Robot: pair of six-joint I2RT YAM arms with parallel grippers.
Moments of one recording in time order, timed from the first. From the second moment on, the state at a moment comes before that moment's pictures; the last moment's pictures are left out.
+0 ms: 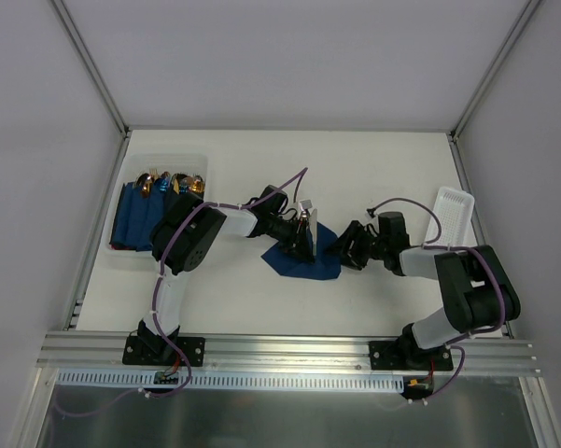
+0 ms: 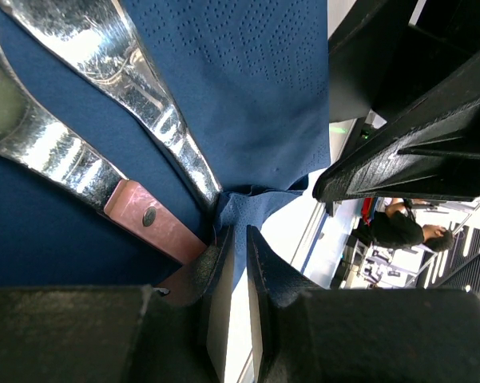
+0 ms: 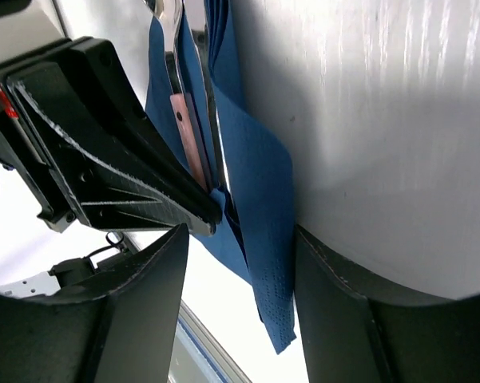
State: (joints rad) left arm -0.63 2.13 1.18 0.06 0.94 -0.63; right arm 0.25 1.52 0.47 0.26 -0.61 0.83
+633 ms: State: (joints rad) left arm -0.62 2.13 1.18 0.05 0.94 -0.63; right arm 0.32 1.46 0.44 0.19 -0.54 0.83
